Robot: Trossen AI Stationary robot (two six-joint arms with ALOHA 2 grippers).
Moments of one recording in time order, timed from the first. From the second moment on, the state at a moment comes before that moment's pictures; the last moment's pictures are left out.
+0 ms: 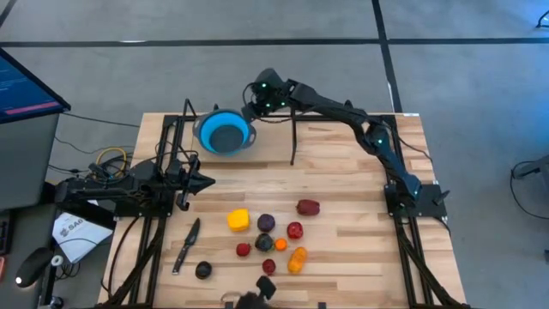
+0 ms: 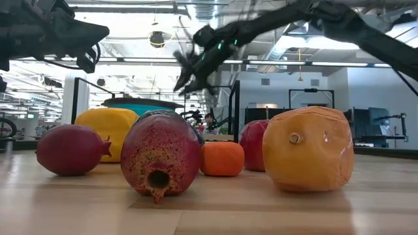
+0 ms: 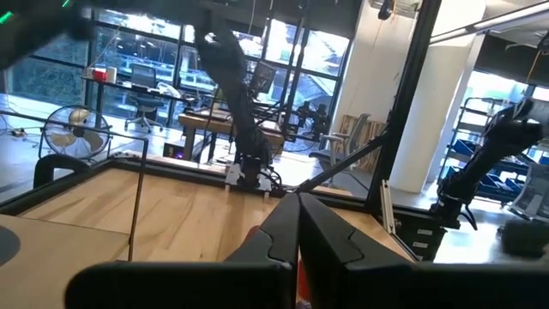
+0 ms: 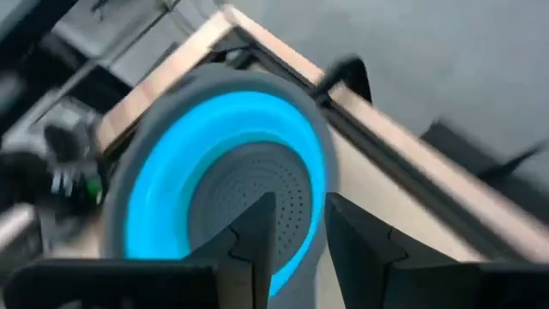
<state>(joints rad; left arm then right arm) 0.09 0.14 0.01 0.30 0.11 -0.22 -0.48 2.33 2.27 -0.61 -0.20 0.36</state>
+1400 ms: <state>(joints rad) -0.30 1.38 0.98 -0.47 -0.16 -0.02 0.44 1.75 1.07 0.19 0.68 0.55</state>
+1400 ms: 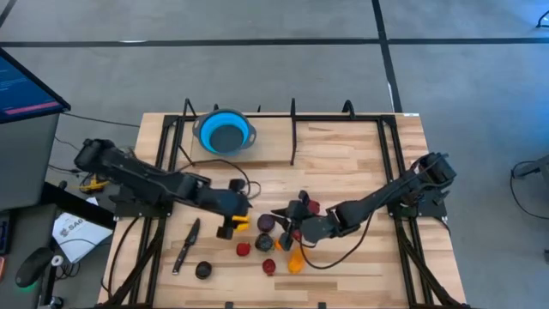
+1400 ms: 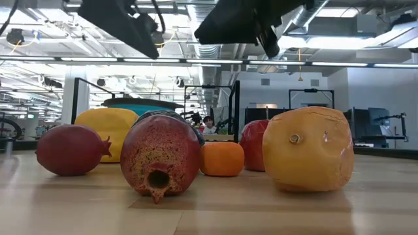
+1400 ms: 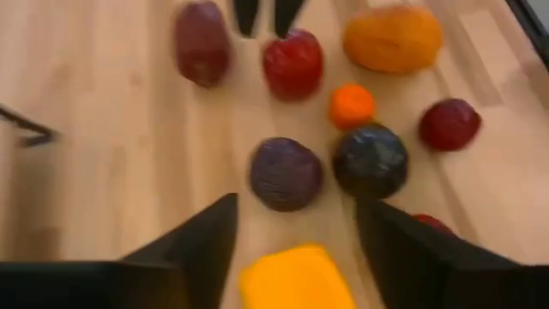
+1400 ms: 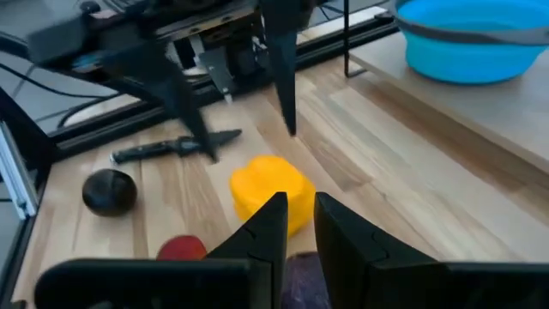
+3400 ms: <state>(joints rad) -0.28 1.37 0.92 -0.57 -0.31 -0.35 0.49 1.76 1.06 0.22 0.72 0.52</state>
